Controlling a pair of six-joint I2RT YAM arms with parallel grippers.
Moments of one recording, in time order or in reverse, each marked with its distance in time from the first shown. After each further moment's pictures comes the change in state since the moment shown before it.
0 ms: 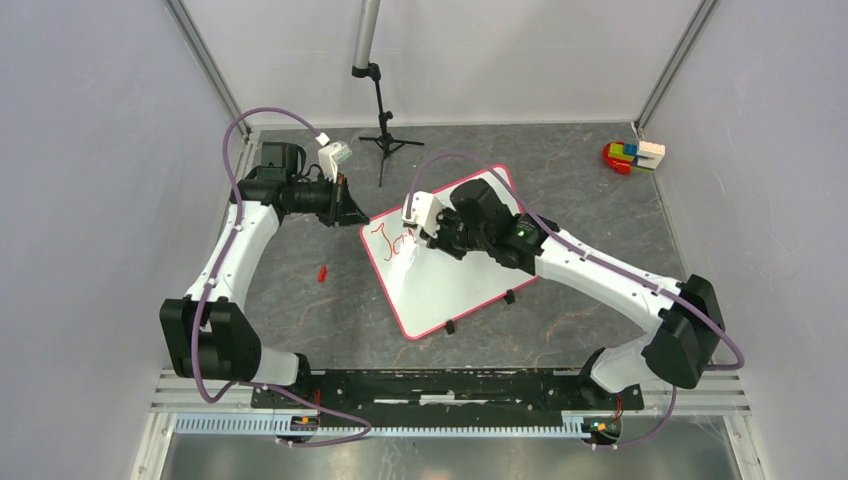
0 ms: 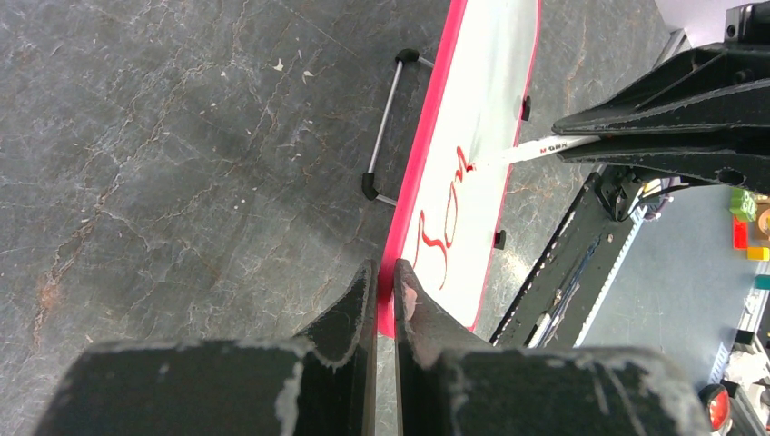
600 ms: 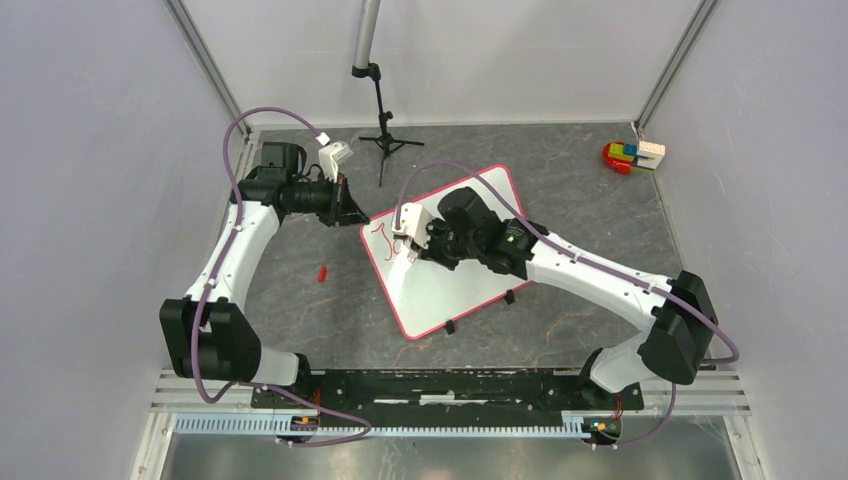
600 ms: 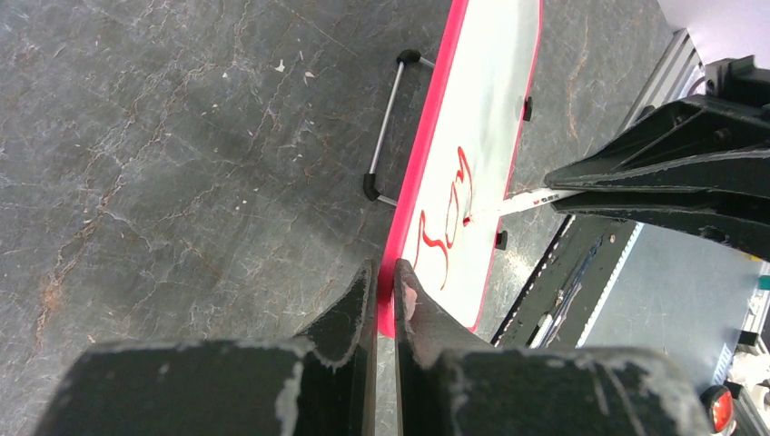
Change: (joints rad) left arm -0.004 0.000 0.000 0.003 -0.008 0.000; right arm 0.061 0.019 -0.011 -0.020 -0.032 0.031
